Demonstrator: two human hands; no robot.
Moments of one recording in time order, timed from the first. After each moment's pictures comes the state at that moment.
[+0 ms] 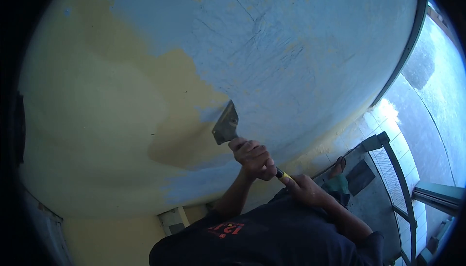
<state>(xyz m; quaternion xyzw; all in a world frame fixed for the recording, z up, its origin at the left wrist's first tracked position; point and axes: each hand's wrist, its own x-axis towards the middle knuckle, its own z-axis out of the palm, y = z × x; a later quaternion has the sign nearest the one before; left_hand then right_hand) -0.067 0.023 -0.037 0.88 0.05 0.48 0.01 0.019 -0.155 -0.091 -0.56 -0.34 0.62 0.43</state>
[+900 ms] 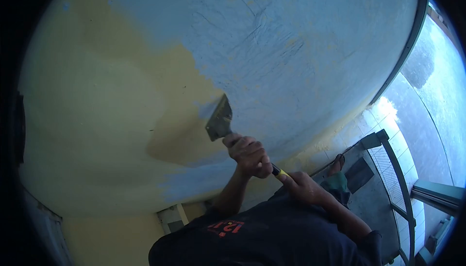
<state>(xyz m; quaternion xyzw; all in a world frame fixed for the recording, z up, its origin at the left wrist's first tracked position) -0.072 0.025 -0.022 0.89 0.04 0.46 -0.01 0.017 -0.154 -0.081 -0.55 -0.34 0.63 0.43</state>
